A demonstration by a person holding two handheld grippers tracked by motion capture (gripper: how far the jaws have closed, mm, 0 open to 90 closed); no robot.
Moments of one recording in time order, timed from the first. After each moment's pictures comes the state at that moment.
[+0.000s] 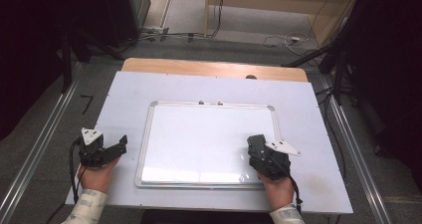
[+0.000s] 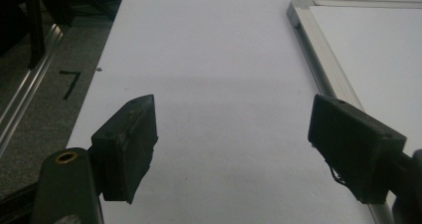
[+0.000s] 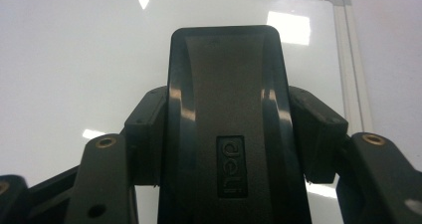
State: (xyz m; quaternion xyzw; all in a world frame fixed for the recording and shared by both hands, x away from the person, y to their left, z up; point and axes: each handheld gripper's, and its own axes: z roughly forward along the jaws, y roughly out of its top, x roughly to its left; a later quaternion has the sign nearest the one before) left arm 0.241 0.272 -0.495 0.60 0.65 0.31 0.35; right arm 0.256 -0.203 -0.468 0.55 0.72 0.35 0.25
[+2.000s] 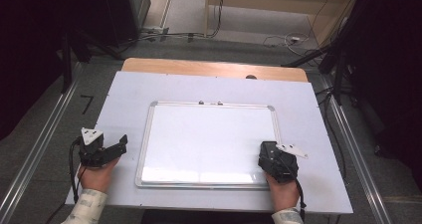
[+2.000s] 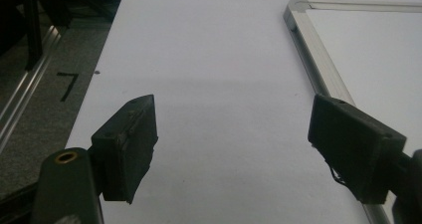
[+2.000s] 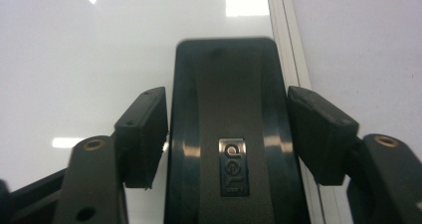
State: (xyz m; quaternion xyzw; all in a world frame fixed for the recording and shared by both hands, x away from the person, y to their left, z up) left arm 0.241 0.272 -0.494 0.60 0.65 0.31 0.35; right arm 0.261 -0.227 -0.489 0.62 0.67 0.31 0.25
